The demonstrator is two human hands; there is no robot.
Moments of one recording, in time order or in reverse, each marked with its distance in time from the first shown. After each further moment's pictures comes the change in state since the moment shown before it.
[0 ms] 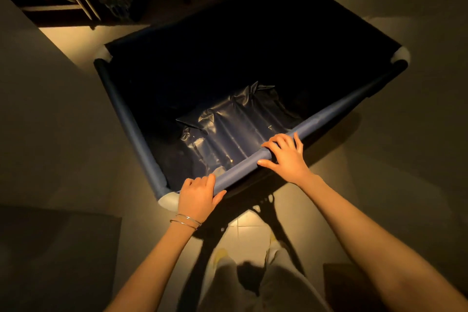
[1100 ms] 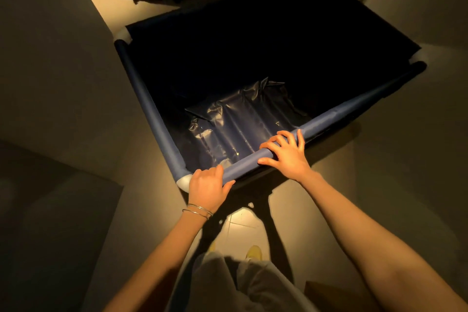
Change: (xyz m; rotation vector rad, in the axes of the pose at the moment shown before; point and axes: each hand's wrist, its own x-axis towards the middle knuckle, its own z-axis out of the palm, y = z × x) left_hand 0.003 0.044 -0.006 -0.021 -0.025 -0.276; right_hand 0.029 0.008 -0.003 -0.081 -0.172 -0.212
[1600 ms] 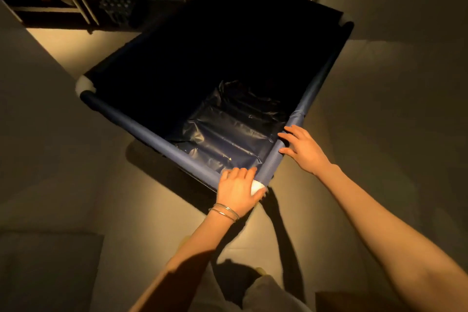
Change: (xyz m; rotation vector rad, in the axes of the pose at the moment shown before) left_hand 0.100 0.049 0.000 -0.255 0.012 0.292; right_hand 0.033 0.068 -0.053 0.060 0.072 0.216
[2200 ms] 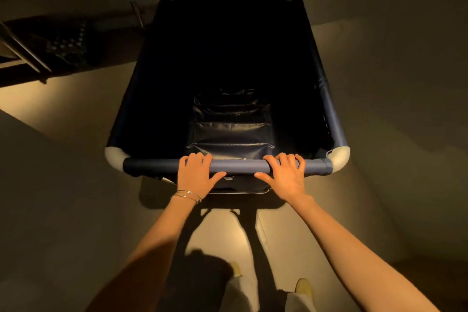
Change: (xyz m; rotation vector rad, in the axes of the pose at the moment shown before) left_hand 0.099 -0.281 -0.082 0.267 -0.139 0.141; right_hand 0.093 -0.196 0.093 -0.148 0.182 0.464
